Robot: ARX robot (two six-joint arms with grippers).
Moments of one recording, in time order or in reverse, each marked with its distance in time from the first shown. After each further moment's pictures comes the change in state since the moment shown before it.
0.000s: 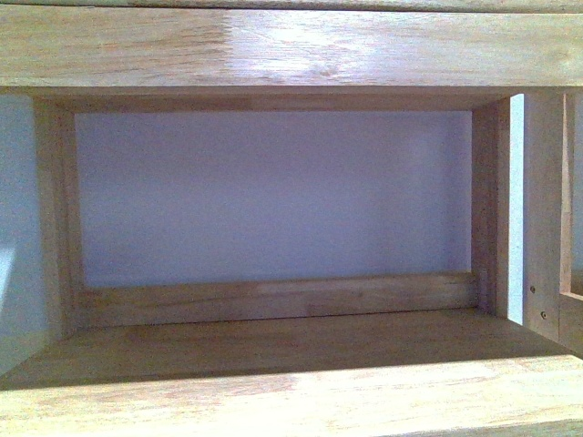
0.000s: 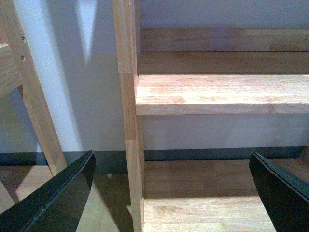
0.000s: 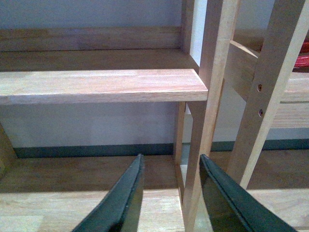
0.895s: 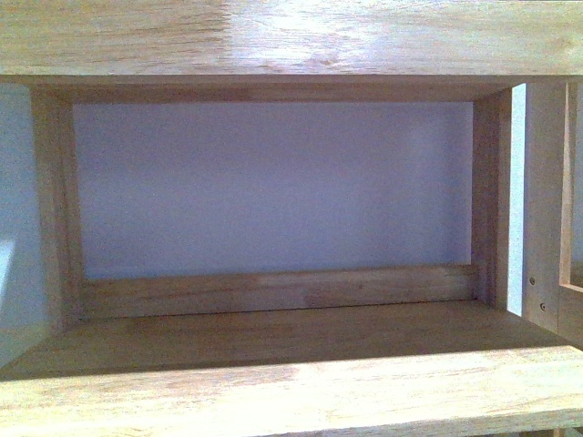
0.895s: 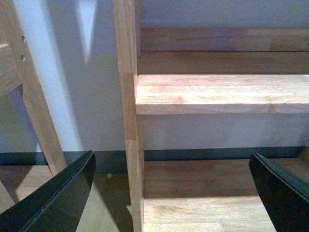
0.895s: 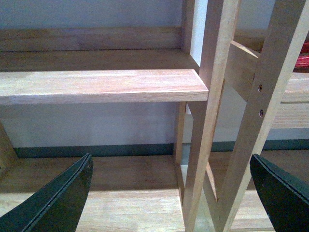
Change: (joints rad) left arm 0.000 0.000 0.000 0.000 0.000 0.000; right arm 0.000 0.000 0.000 0.000 0.000 0.000
